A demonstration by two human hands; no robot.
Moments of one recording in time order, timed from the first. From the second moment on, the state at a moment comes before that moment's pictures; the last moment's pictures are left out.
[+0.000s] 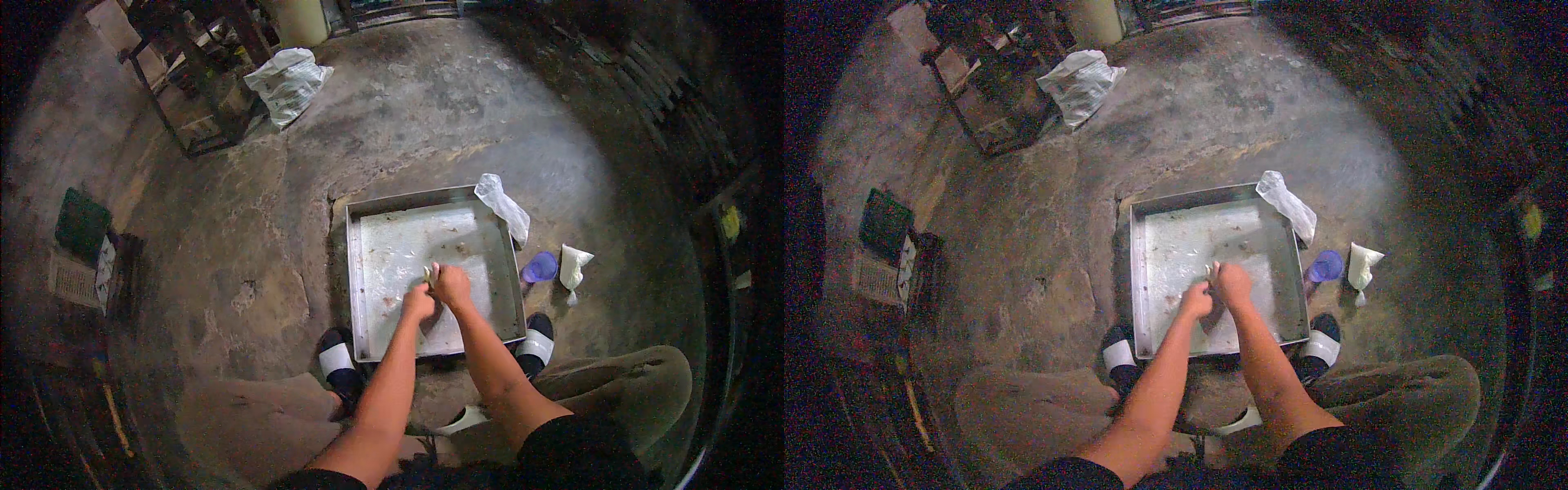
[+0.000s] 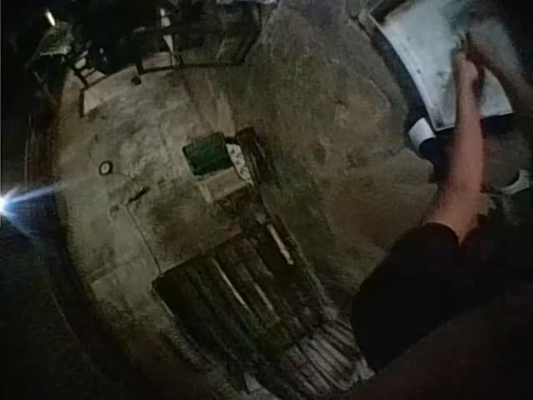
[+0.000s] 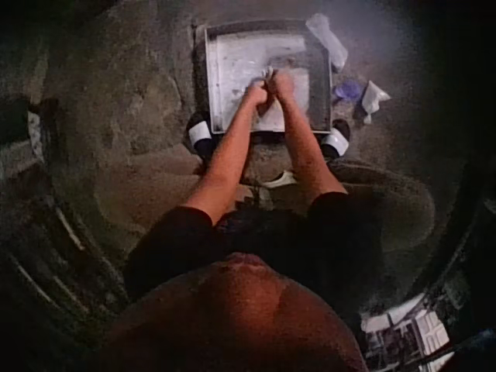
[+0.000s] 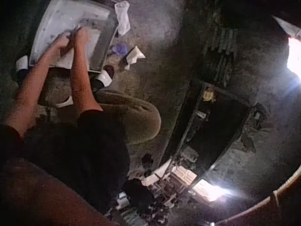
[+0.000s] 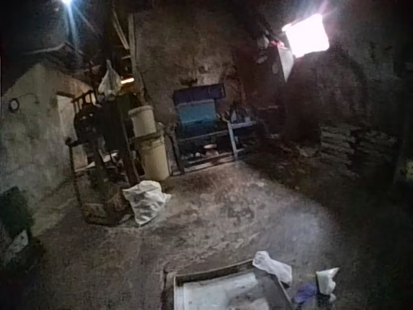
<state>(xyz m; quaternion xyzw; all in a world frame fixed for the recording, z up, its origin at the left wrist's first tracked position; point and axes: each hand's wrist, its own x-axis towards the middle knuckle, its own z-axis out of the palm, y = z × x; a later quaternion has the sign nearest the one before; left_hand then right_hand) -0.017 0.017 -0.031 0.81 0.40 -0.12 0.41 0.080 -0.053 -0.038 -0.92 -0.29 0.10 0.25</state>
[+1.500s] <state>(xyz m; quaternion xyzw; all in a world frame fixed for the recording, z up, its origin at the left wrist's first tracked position) -0.024 0.031 -0.033 0.79 0.49 -0.01 0.38 0.109 0.056 -0.051 -0.90 -0.32 -0.09 0.29</state>
